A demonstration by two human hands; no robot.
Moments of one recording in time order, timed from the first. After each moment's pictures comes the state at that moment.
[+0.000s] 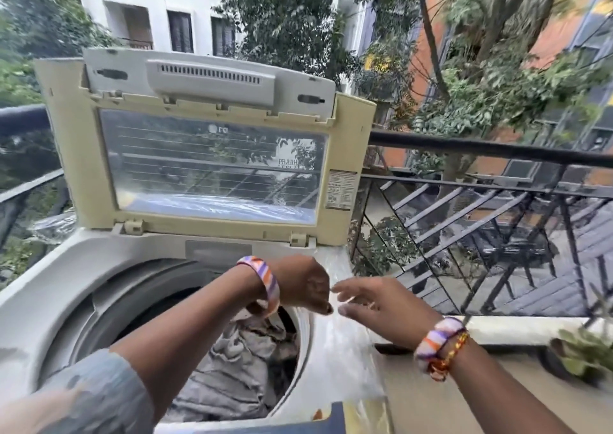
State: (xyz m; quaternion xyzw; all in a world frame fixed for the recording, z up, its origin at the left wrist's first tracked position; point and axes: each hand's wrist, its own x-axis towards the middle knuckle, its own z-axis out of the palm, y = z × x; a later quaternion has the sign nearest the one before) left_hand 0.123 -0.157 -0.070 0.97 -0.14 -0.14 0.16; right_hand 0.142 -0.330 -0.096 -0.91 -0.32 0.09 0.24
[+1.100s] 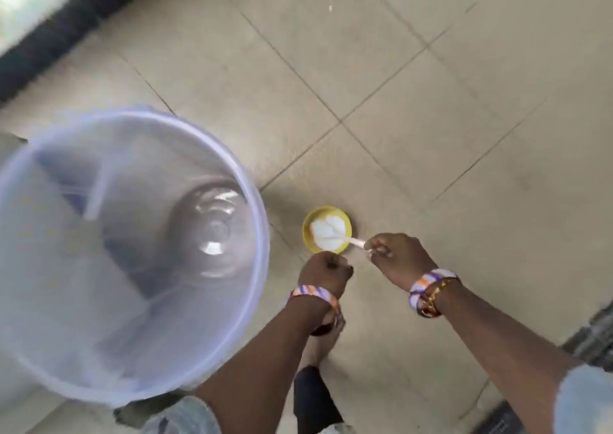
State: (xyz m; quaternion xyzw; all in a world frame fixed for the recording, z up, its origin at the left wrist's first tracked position) left_hand -0.004 -0.700 -0.743 0.75 0.17 -0.53 0.36; right_hand -0.035 -0.839 -0.743 -0.84 0.26 0.32 0.36
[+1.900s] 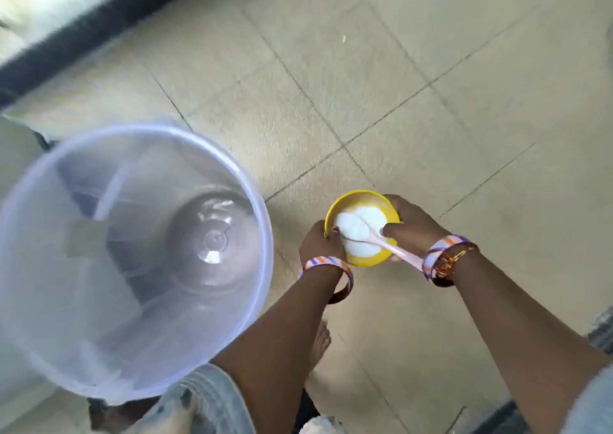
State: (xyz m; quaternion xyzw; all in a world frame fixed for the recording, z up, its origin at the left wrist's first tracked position) left_hand 0.058 -0.733 -0.684 0.81 0.21 -0.39 0.39; right_hand 0.046 -0.877 -0.689 -0.78 0.29 0.31 0.46
